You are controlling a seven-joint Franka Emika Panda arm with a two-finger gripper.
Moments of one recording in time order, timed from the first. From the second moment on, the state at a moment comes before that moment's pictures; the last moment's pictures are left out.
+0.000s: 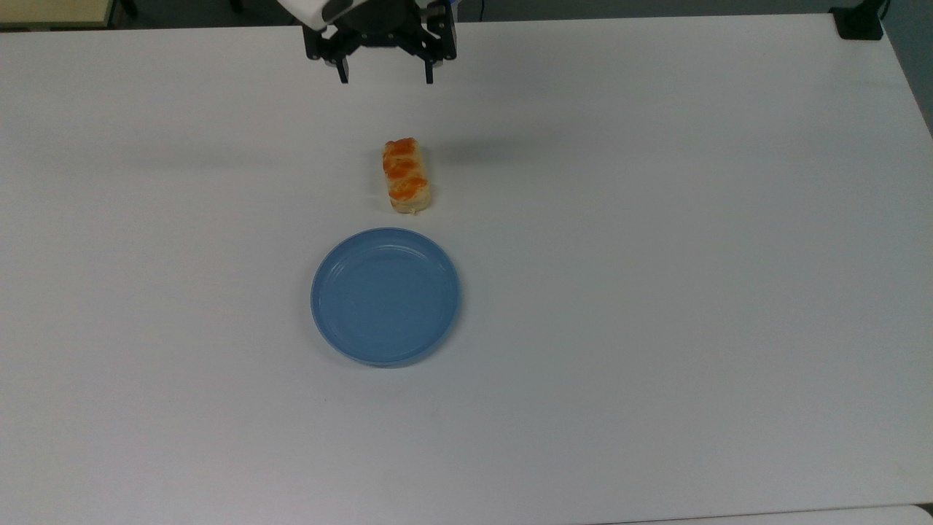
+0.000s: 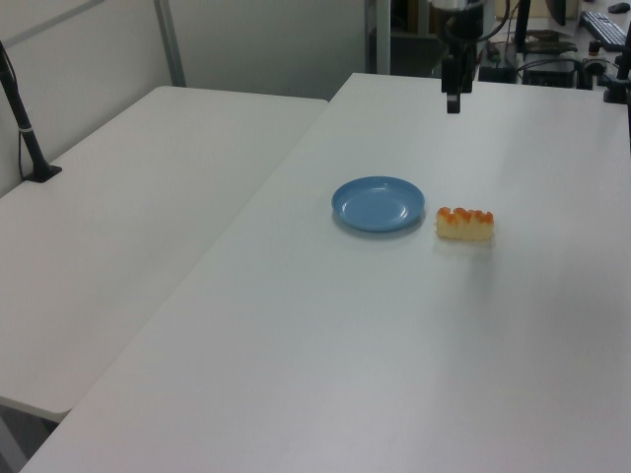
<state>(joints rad) 0.10 0.10 -0.06 -1.60 0.00 1.62 0.01</state>
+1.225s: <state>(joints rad) 0.15 0.26 -0.05 -1.99 -0.14 2.05 0.00</state>
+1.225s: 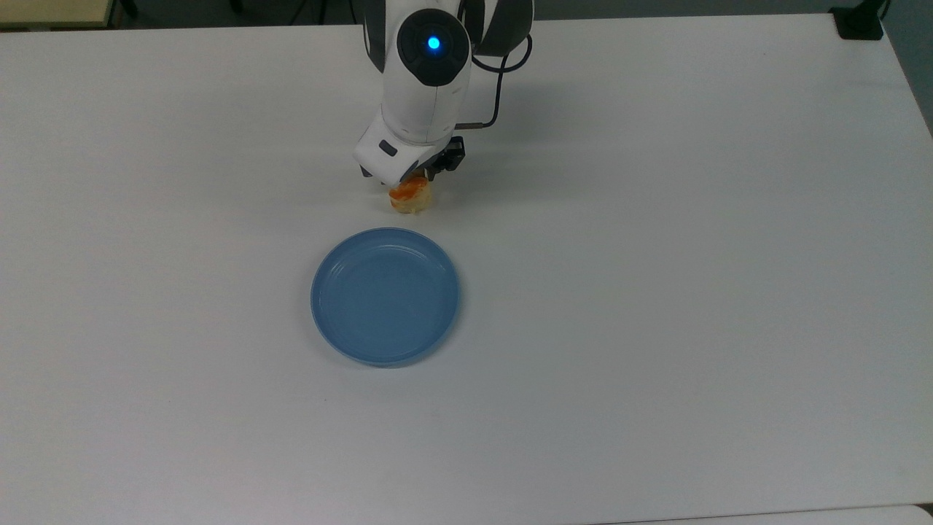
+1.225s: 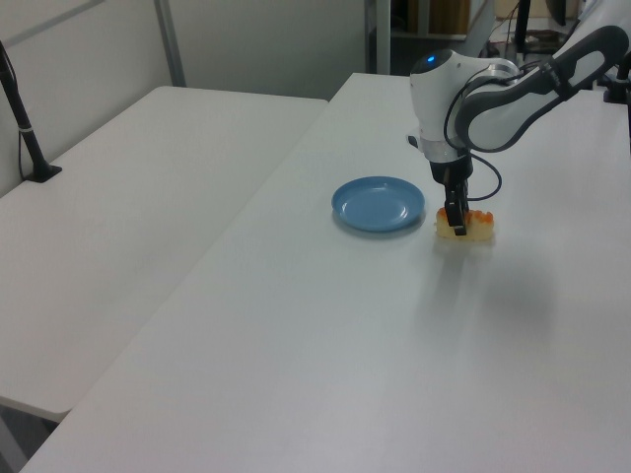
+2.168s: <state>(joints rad) 0.12 0.39 -0.15 -1.56 -0.04 1.97 -0.12</state>
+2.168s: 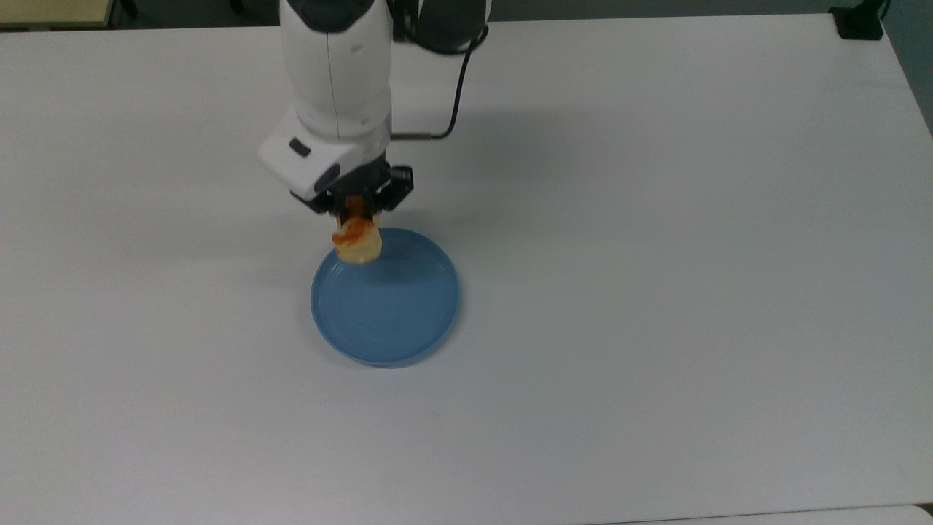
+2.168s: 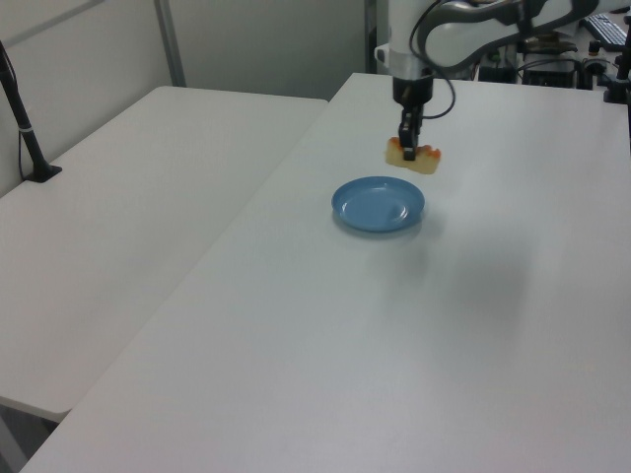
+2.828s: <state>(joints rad) 0.16 0.60 -0.15 -1.46 -0.03 2.18 0.01</state>
